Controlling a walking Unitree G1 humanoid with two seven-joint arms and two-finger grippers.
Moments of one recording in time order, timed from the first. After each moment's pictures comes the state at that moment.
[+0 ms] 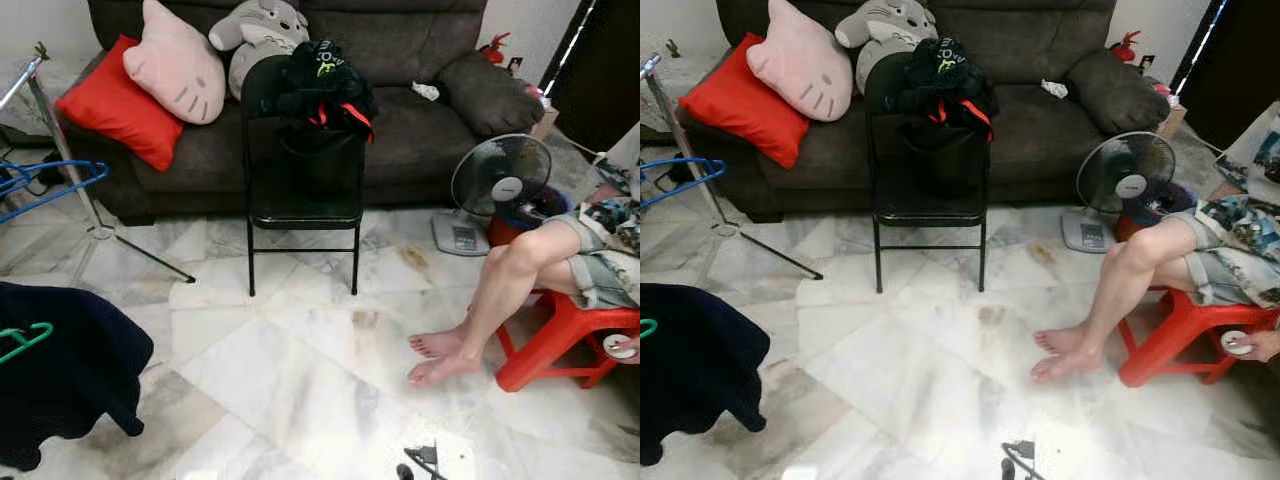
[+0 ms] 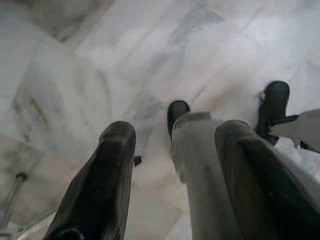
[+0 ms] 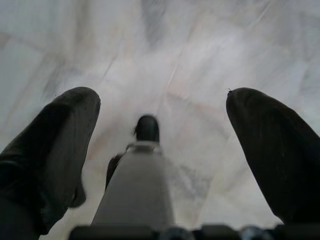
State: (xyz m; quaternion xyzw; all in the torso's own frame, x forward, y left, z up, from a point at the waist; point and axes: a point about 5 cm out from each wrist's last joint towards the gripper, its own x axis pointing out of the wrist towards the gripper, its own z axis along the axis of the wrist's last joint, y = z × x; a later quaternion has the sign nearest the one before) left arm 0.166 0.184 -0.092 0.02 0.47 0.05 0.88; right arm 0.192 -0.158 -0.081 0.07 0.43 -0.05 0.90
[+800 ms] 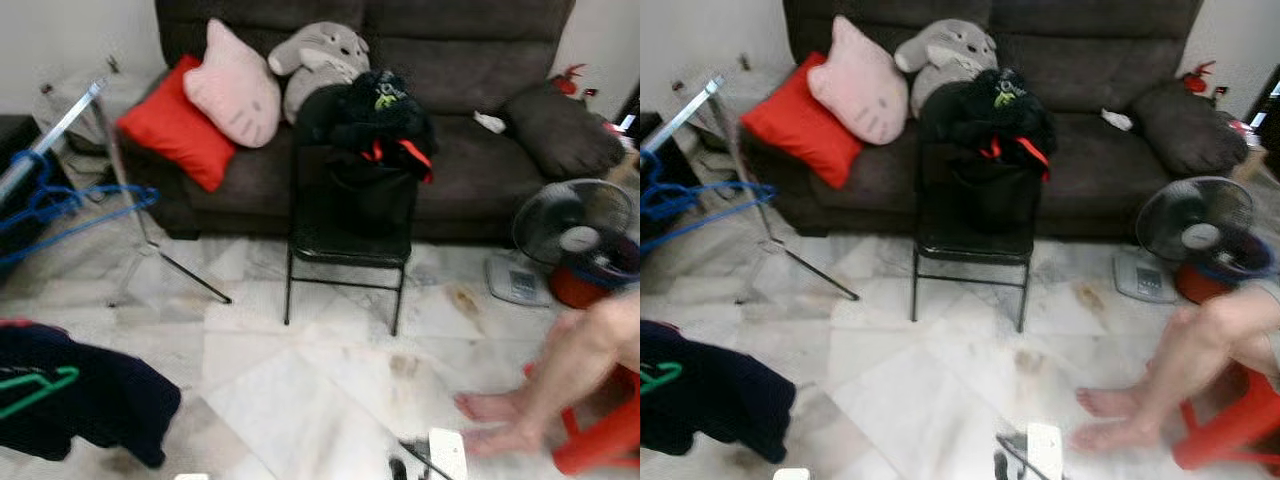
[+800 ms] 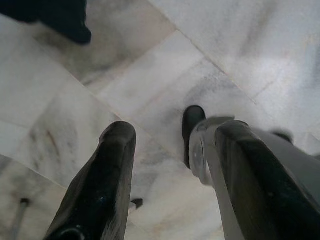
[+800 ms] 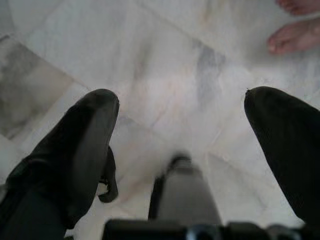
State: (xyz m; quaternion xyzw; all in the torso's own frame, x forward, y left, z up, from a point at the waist) left arm 0.174 0.190 -0.087 0.02 0.45 0.05 0.89; right arm 0.200 -0.150 -0.077 0.07 0.42 -0.04 0.91
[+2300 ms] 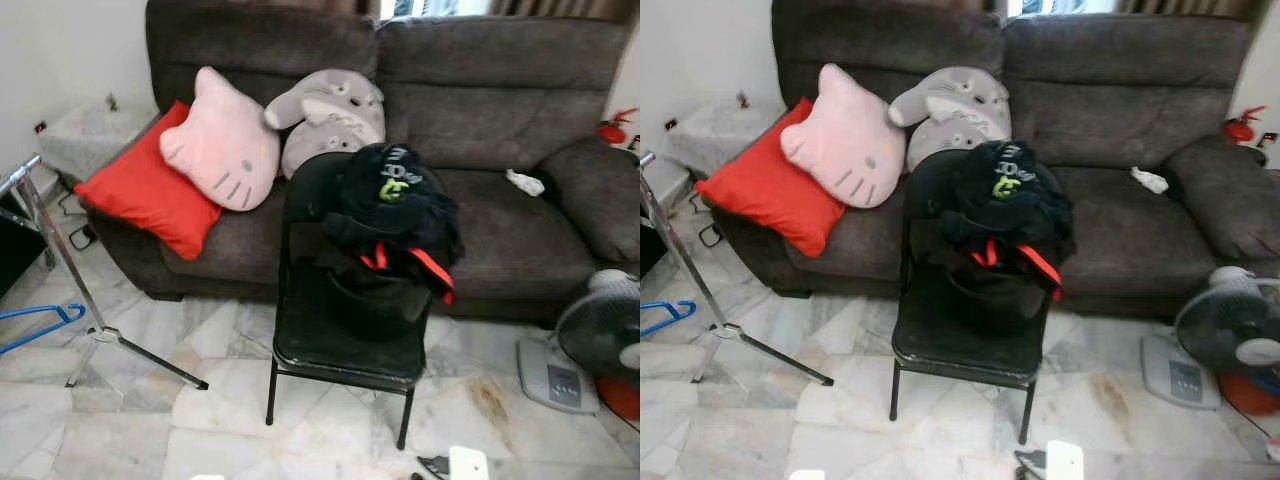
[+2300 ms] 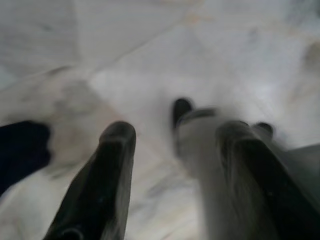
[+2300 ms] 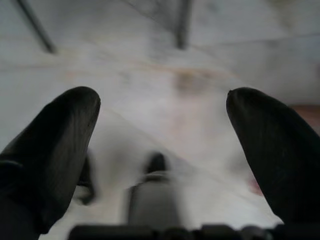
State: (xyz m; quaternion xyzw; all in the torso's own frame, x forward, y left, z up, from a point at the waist) left arm 0.164 0.190 -0.092 0.02 0.47 0.04 0.88; right arm 0.196 -0.145 -0.079 0.09 0.41 -0.06 0.90
